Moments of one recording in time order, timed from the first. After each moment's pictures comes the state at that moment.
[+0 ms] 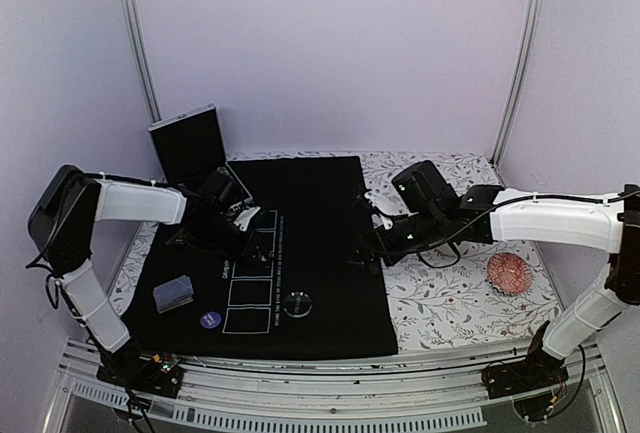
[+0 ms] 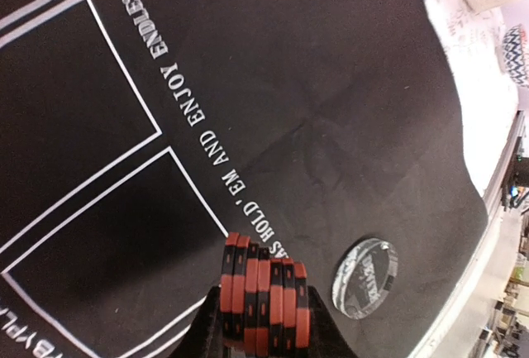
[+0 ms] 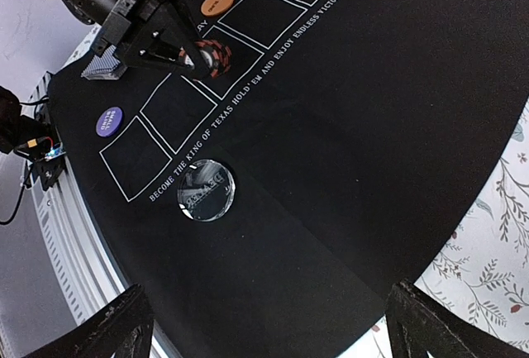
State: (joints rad) left arm -0.50 1.71 0.99 -0.41 0.47 -0.22; right arm 0.88 1.49 1.06 -0.36 -0.22 0.25
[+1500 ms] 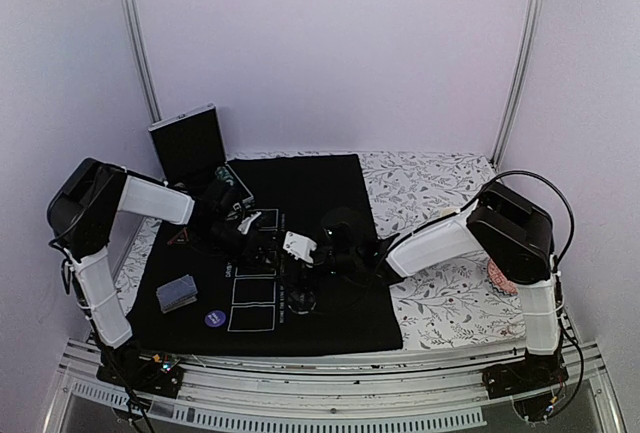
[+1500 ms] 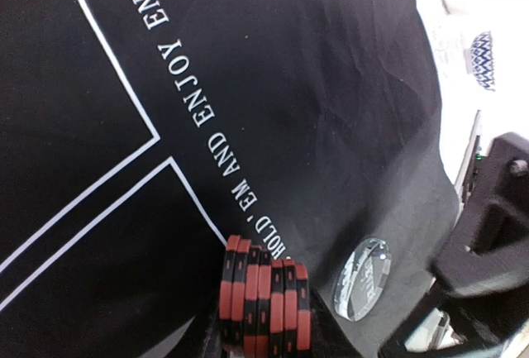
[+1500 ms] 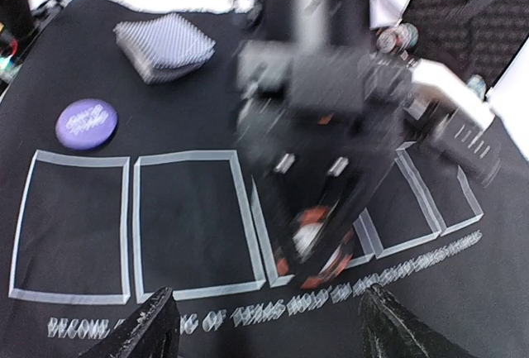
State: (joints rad) left arm -0.42 1.88 1.01 -0.32 0.66 -0.22; right arm 1.02 2.14 1.22 0.46 -0.28 -0.38
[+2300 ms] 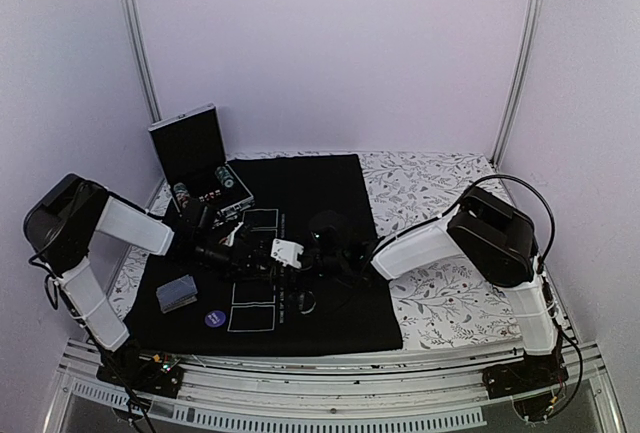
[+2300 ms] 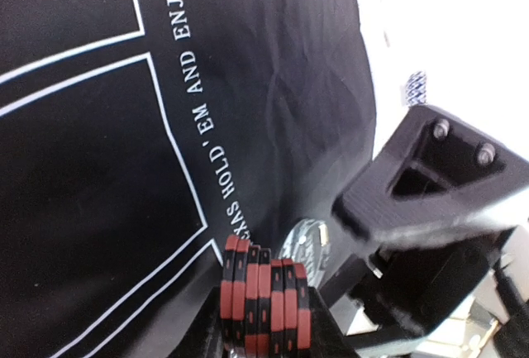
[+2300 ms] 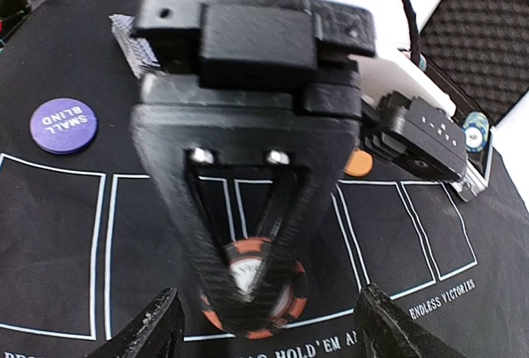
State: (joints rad) left arm -0.40 1.72 0.67 0.13 0.81 -0.57; right arm 1.04 2.25 1.35 0.48 -0.27 -0.48
